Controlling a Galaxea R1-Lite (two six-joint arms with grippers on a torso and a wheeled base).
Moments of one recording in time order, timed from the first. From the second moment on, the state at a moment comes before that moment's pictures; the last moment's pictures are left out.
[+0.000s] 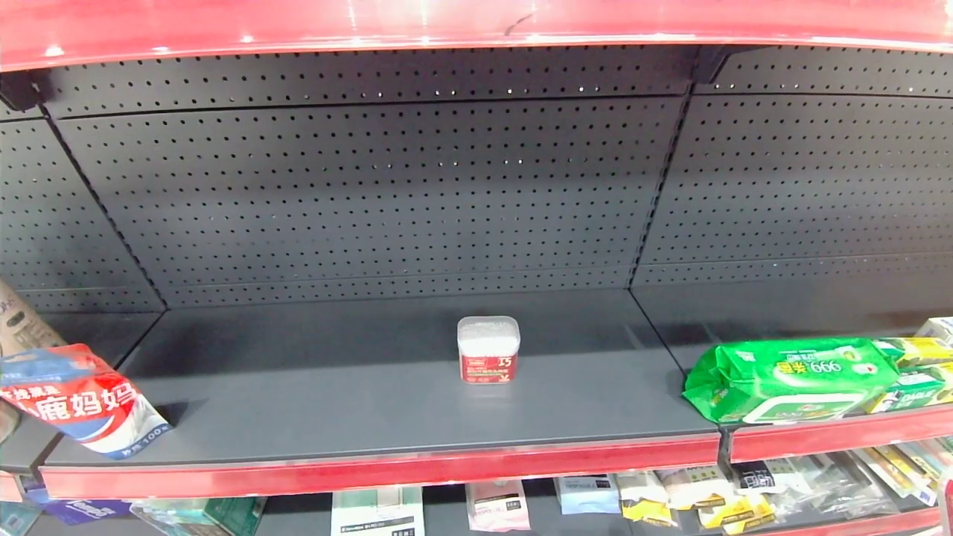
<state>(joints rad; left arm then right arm) 0.00 0.00 0.00 0.00 -0.06 0.02 0.17 0.25 -0.15 -0.02 -0.17 -0.31</state>
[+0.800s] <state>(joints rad) 0.00 0.47 -0.36 -0.06 -0.01 0.05 0.17 0.11 -0.05 -0.03 -0.17 -0.23</state>
